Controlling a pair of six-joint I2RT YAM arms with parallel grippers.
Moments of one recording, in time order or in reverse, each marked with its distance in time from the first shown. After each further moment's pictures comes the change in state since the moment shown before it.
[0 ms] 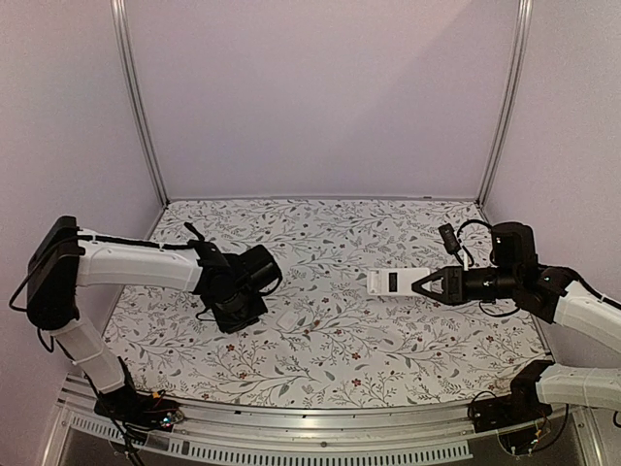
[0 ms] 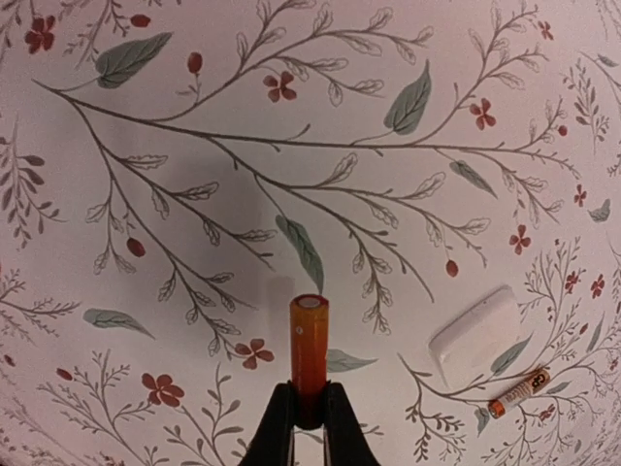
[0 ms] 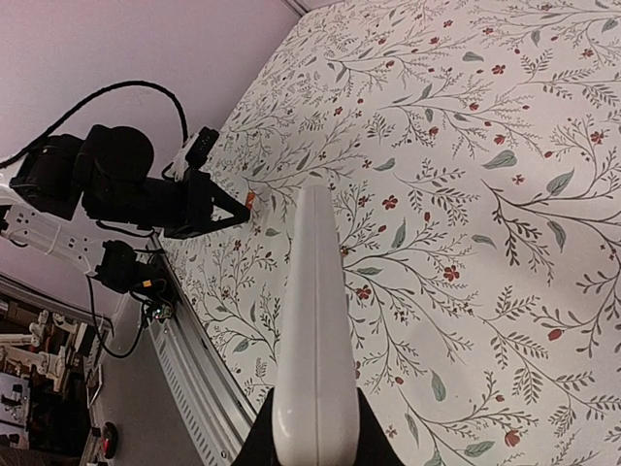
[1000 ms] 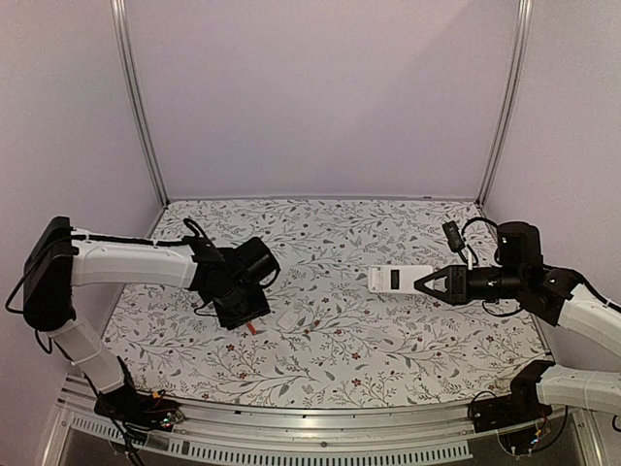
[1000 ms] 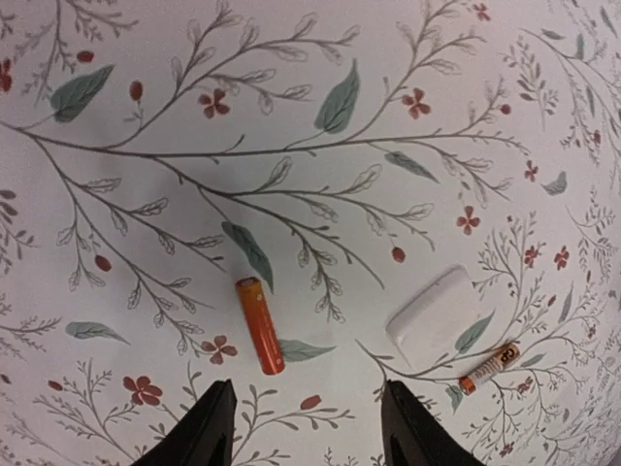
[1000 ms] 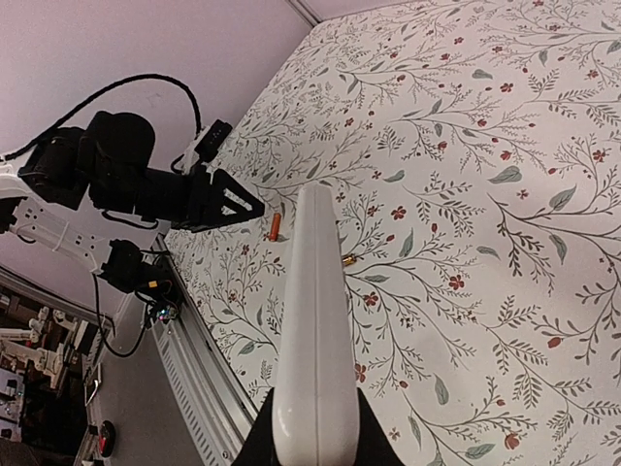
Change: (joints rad) left arm 0.019 0.002 0.001 0.031 0.052 0.042; right arm 0.000 -0.041 0.000 -0.006 -0.004 -0.011
